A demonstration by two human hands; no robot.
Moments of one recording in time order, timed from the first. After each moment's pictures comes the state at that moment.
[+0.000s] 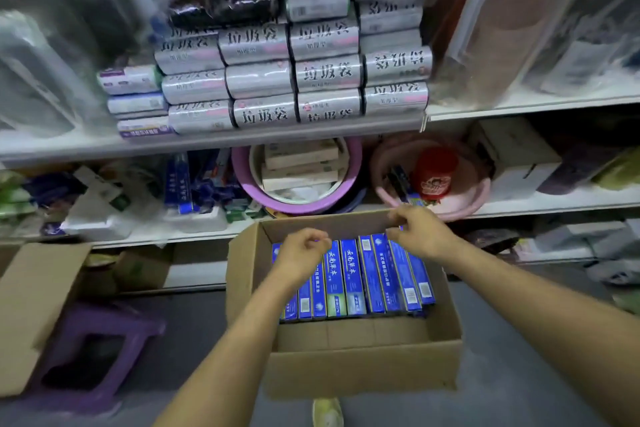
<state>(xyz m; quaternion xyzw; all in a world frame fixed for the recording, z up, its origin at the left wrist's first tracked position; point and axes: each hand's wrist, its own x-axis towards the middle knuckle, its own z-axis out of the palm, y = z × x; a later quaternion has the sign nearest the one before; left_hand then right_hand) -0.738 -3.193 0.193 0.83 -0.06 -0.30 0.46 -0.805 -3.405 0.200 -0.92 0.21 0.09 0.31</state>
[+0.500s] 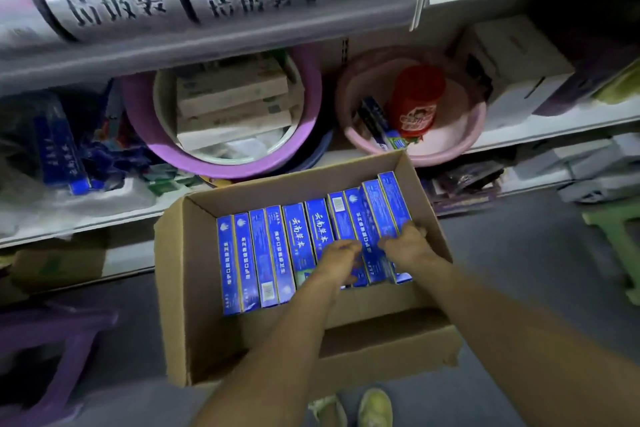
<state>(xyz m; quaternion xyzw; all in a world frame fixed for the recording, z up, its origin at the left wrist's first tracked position) -0.754 -3.302 0.000 0.70 0.12 -0.52 0.48 -0.809 -3.419 -0.001 -0.73 0.52 0.16 0.41</state>
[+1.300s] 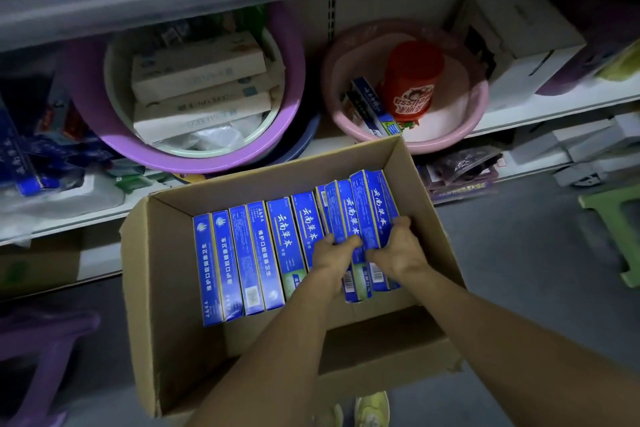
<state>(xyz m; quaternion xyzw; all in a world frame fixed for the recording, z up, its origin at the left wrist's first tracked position) -0.750 -3.323 -0.060 0.70 0.18 -0.47 0.52 -0.814 -3.415 -0.028 -0.73 0.50 0.12 0.45</state>
